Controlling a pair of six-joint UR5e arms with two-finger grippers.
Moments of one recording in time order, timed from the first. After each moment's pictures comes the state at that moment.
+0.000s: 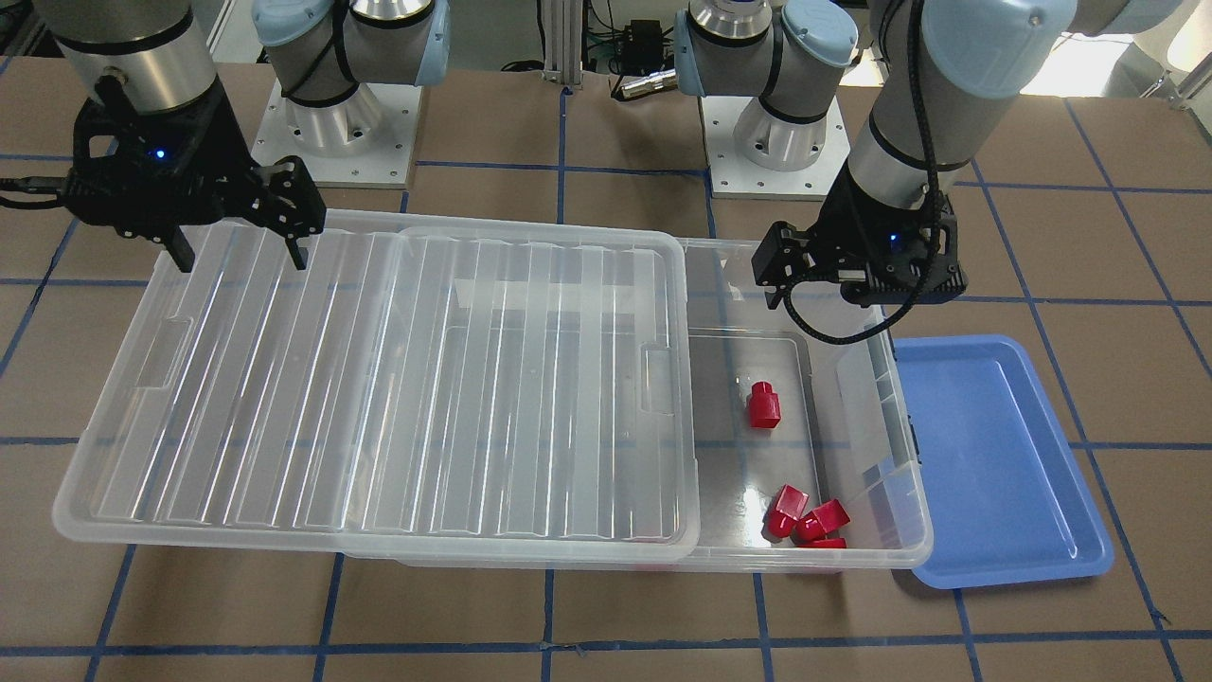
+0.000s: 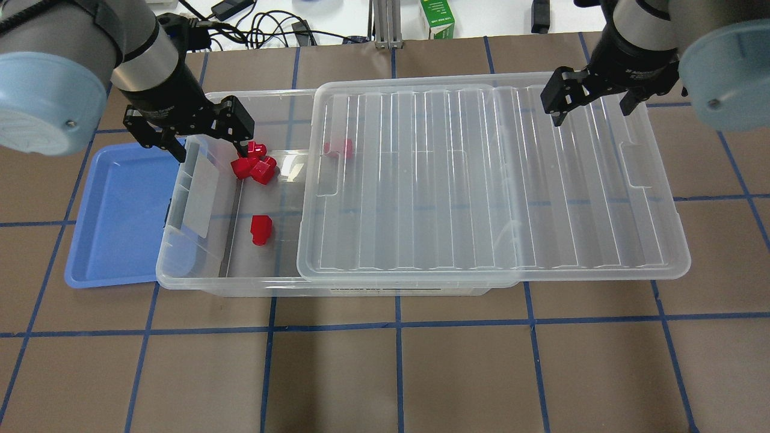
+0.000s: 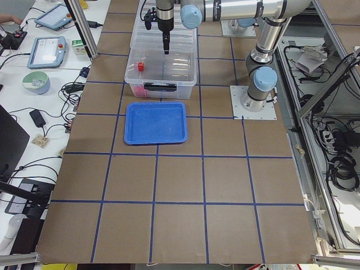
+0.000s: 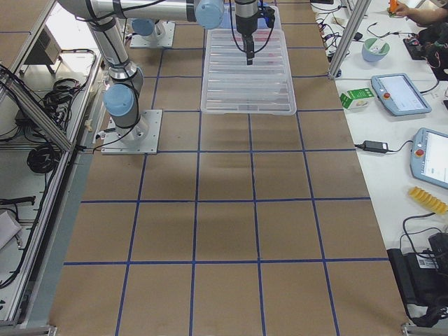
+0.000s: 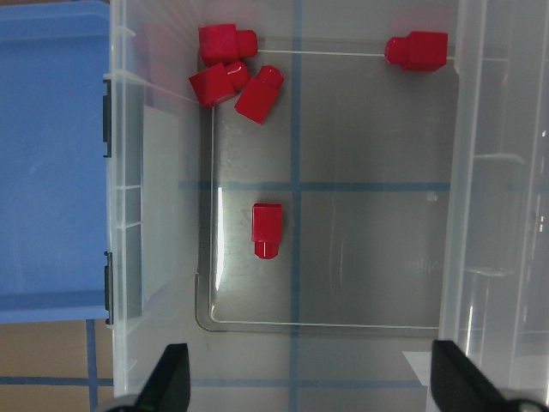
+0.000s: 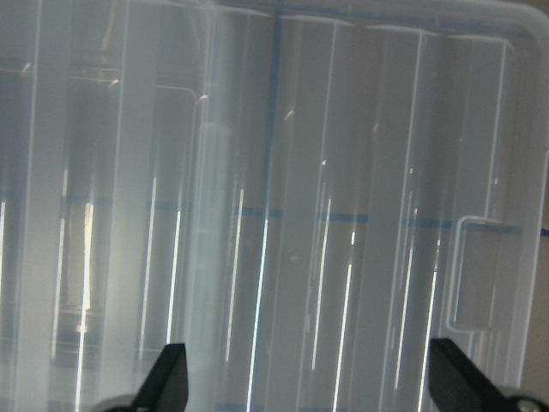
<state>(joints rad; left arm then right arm) -1.55 -1.64 -1.64 -1.45 1.57 -0.02 1.57 -1.59 1.59 -1.67 -1.58 -0.08</state>
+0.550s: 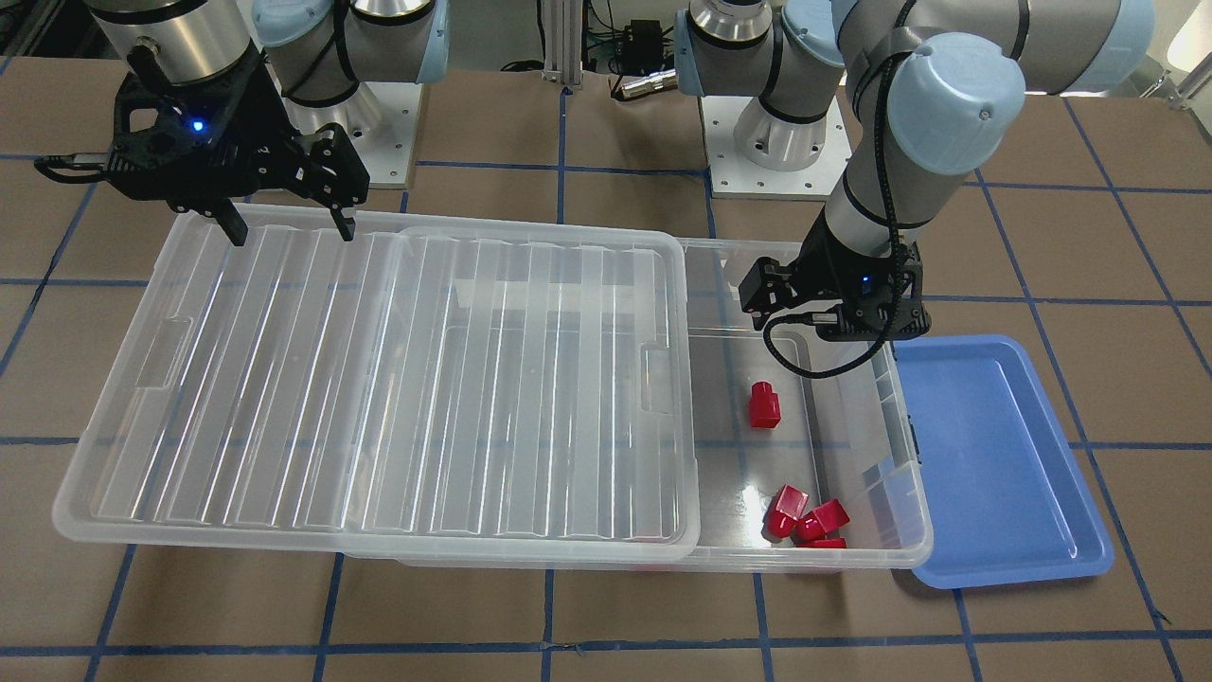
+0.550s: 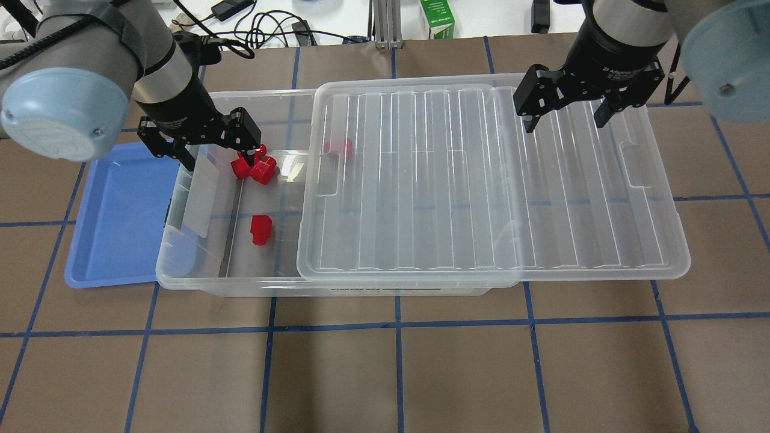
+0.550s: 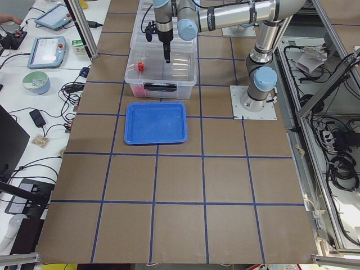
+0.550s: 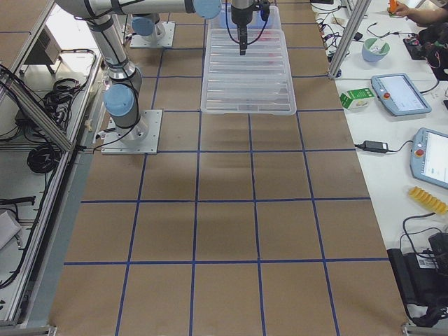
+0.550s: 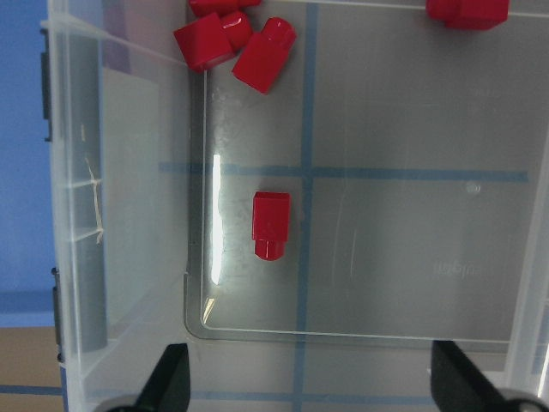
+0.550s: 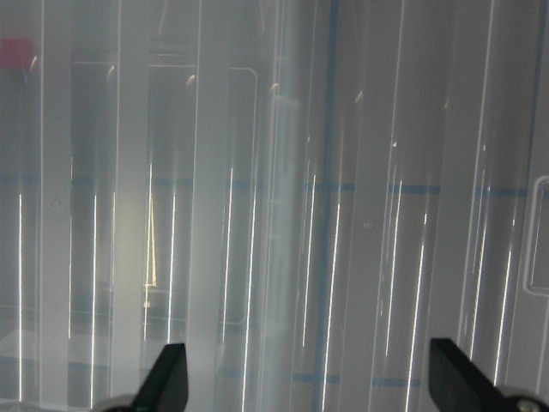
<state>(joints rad) -1.55 -1.67 -1.74 -1.37 1.57 -0.02 1.58 -1.59 1.56 -1.62 -1.51 -0.02</state>
